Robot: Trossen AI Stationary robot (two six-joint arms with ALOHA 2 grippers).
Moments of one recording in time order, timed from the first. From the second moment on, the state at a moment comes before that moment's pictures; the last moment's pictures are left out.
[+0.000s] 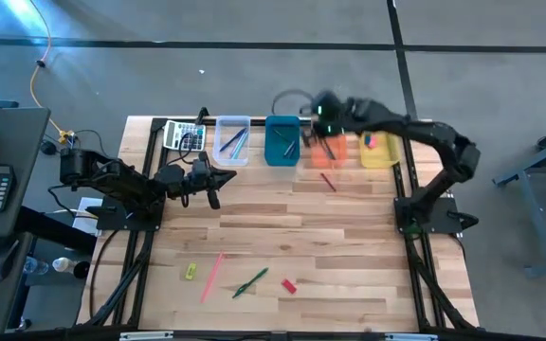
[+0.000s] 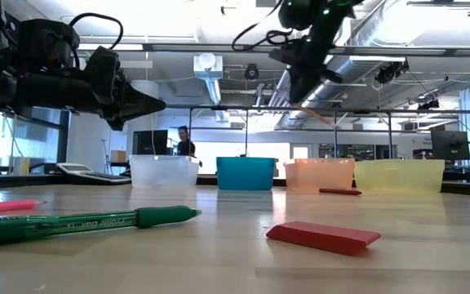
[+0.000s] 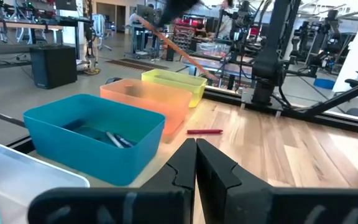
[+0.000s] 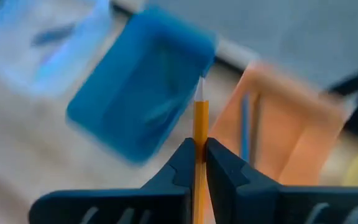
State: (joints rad) left arm 0.37 1.41 0.03 1.36 -0.06 -0.12; right arm -0.51 1.62 1.49 -0.85 0.21 0.45
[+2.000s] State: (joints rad) left arm 0.37 1.41 0.03 1.35 -0.06 -0.10; right arm -0.78 2.08 1.64 -0.86 0.16 0.27
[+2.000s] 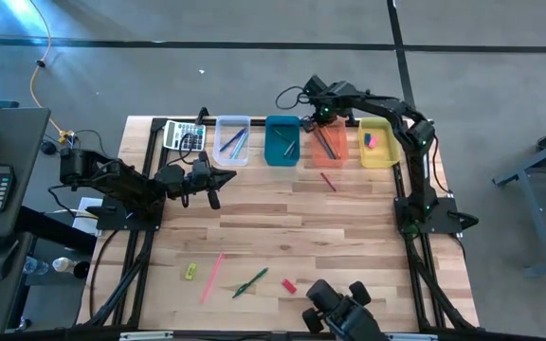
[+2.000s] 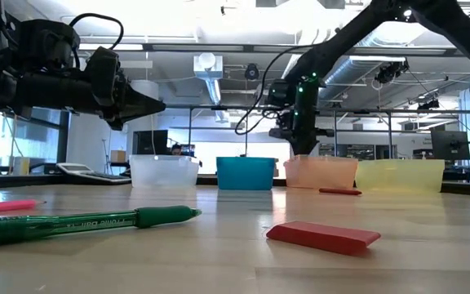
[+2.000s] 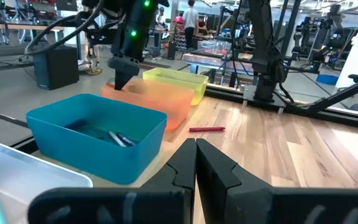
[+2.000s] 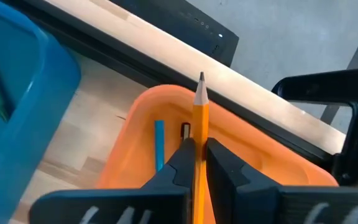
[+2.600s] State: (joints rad) left arm 0.37 1.41 0.03 1.35 -0.07 -0.10; right arm -0.76 2.09 1.71 -0.95 0.18 0.29
